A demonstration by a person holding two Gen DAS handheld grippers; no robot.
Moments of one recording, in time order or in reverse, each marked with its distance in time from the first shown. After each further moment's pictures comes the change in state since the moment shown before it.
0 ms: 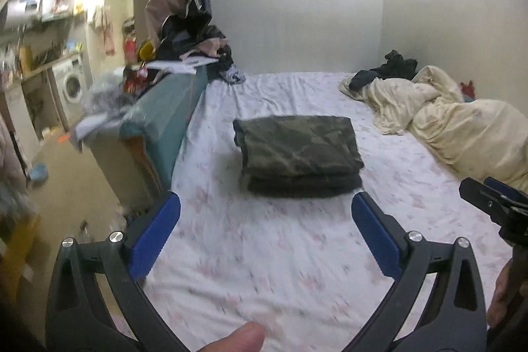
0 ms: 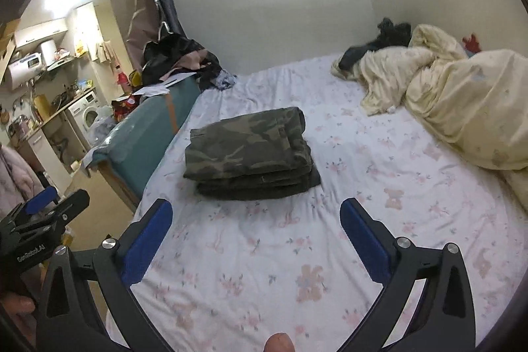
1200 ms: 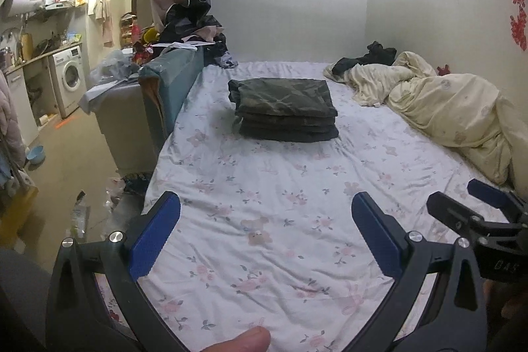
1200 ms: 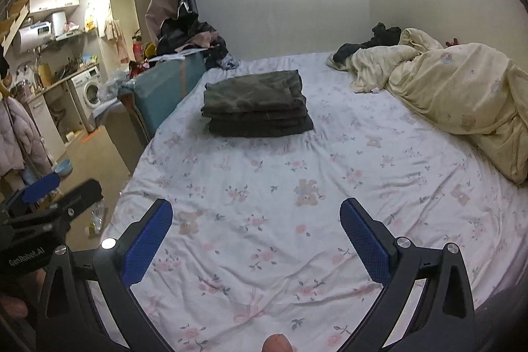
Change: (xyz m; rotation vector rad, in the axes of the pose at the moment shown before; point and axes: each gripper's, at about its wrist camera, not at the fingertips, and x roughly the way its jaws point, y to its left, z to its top) left arm -0.101 -0.007 -0.141 0.021 -0.009 -0.033; right arm -0.096 0.045 -0.157 -0.086 0.010 -0.051
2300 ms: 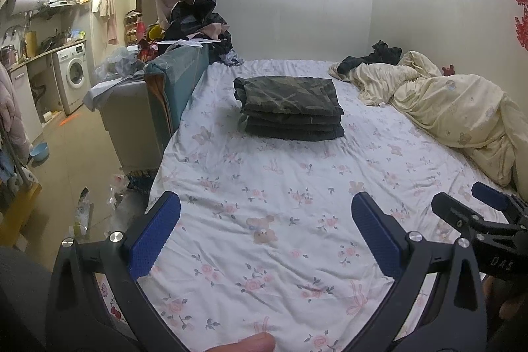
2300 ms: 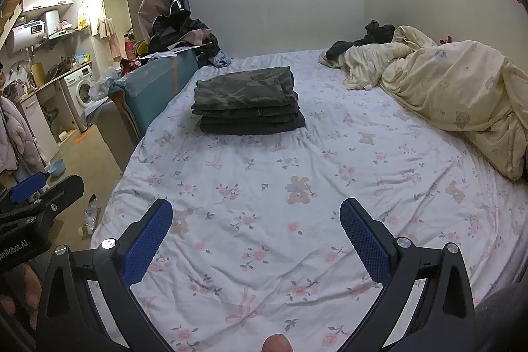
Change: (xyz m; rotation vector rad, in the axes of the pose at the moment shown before) left arm -0.002 0.007 0.001 -0.007 0.010 0.008; right arm 0.002 -0.006 0.001 0.016 0.009 -0.034
